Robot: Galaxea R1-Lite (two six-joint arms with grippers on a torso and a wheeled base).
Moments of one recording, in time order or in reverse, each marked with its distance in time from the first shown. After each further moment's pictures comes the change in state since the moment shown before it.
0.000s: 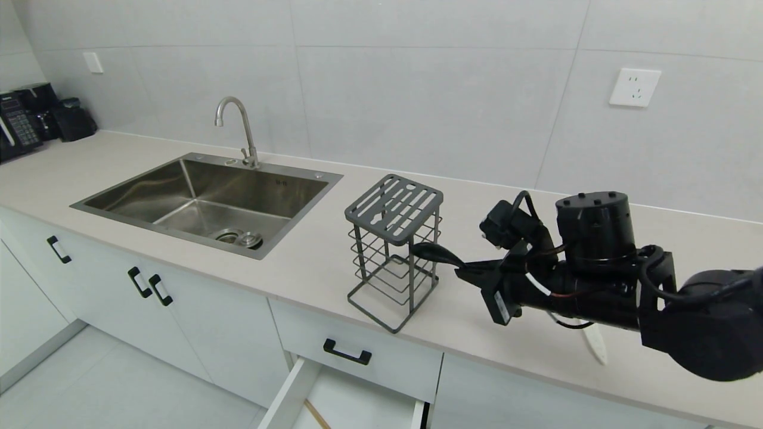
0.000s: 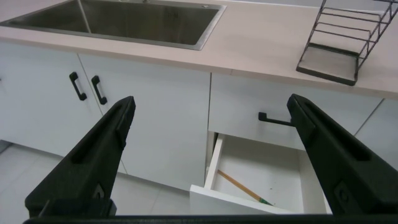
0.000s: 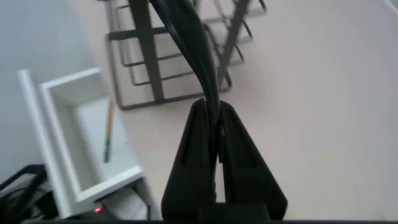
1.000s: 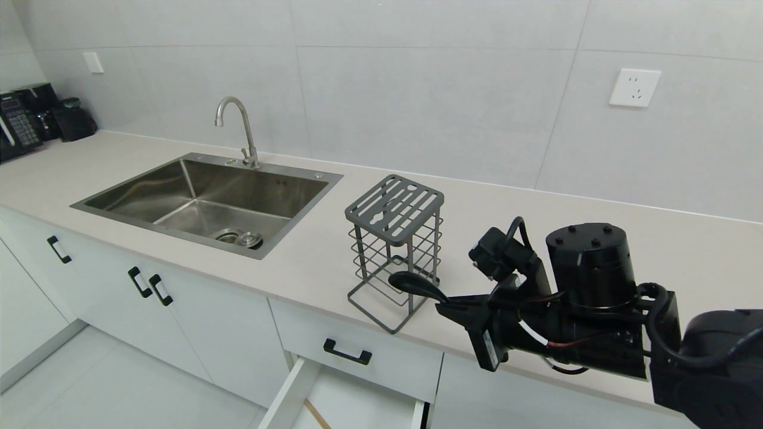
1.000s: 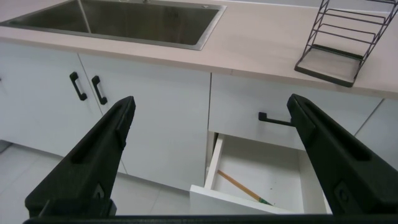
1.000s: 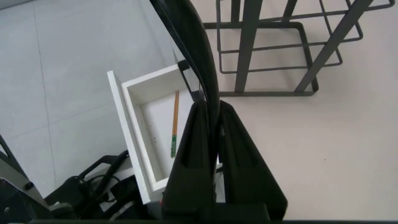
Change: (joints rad) left arm 0.000 0.000 0.000 0.000 0.000 0.000; right arm 0.131 -0.026 0.109 -0.081 -0.010 0.185
